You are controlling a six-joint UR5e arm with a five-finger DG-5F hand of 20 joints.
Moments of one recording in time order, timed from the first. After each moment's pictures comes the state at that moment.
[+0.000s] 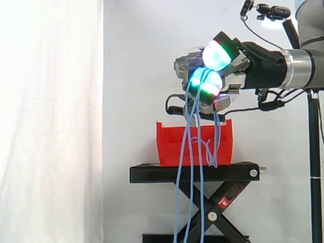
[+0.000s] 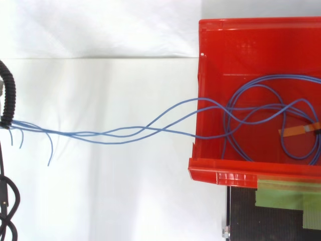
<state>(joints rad) 0.12 -2.16 -1.03 -3.15 -1.64 -0.56</state>
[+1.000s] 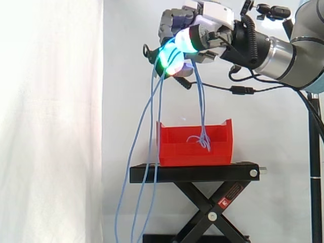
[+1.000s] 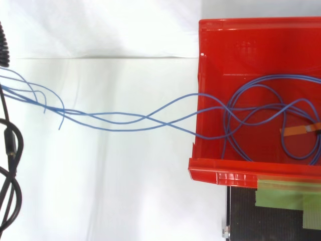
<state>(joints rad) 0.08 -2.16 -1.03 -2.80 -1.72 -1.09</state>
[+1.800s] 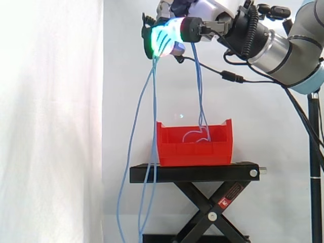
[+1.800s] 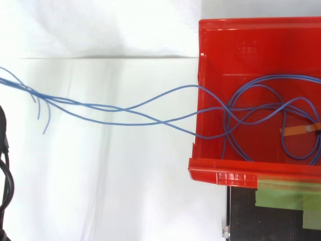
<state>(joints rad) 0.07 -2.16 -1.03 -2.64 -1.83 -1.34</state>
